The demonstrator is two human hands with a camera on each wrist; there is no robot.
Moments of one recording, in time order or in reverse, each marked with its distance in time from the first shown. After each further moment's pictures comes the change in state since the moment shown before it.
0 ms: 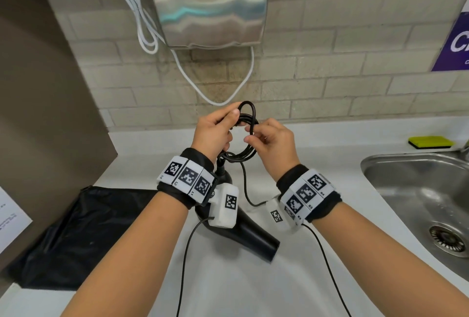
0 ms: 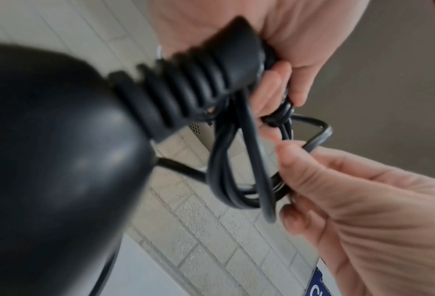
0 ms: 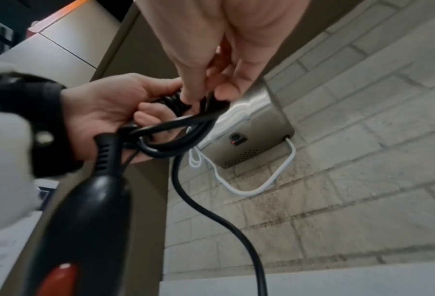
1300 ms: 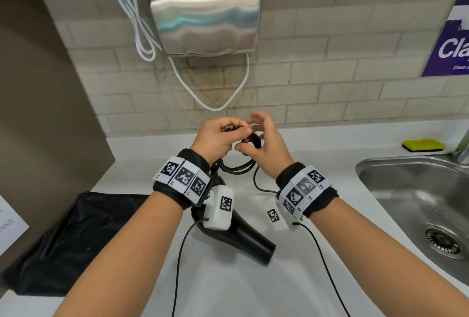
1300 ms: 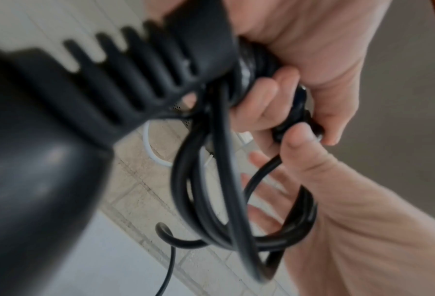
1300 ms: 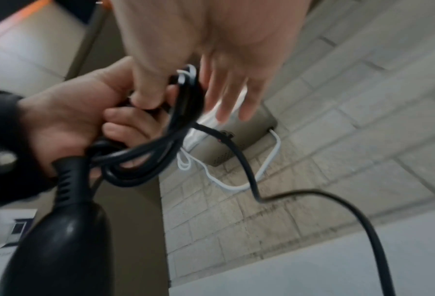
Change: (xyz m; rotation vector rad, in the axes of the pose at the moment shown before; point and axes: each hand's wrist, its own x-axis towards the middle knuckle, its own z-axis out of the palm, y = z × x) left_hand -0.004 0.010 0.005 0.164 -0.166 -0.042; right_hand 0.006 0.000 -0.010 0.136 -0.203 0.148
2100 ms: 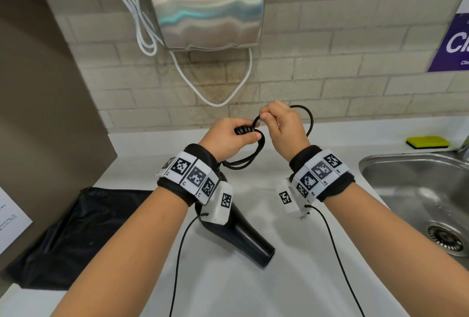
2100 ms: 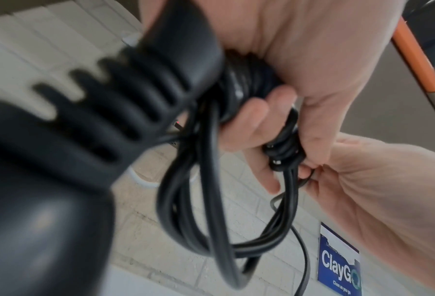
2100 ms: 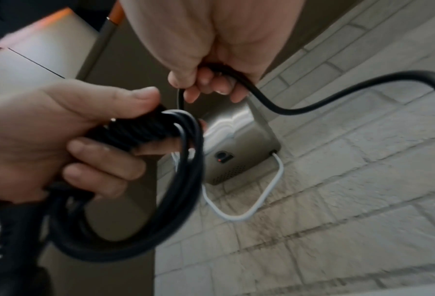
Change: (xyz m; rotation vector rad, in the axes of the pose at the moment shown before) left_hand 0.007 -0.003 0.003 0.415 -0.093 0.070; right_hand 0.022 0.001 -0.025 -0.278 0.126 -0.247
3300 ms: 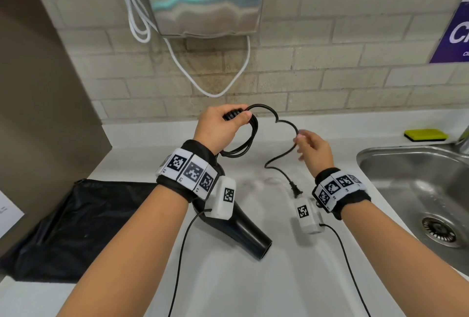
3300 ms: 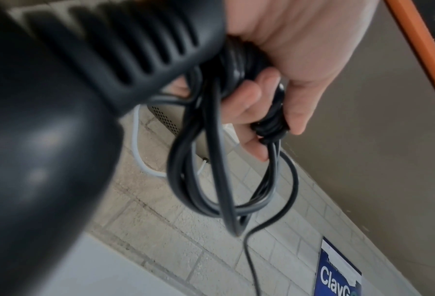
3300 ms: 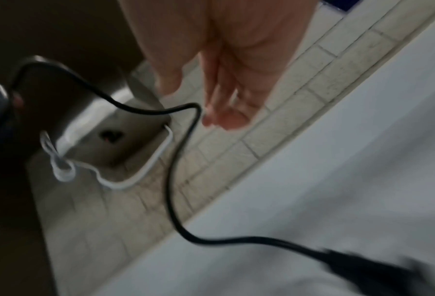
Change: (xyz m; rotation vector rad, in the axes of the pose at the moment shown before) left_hand 0.002 -0.006 0.007 -0.267 0.257 -0.049; right_hand -0.066 0.082 -0.013 0.231 0.142 0.721
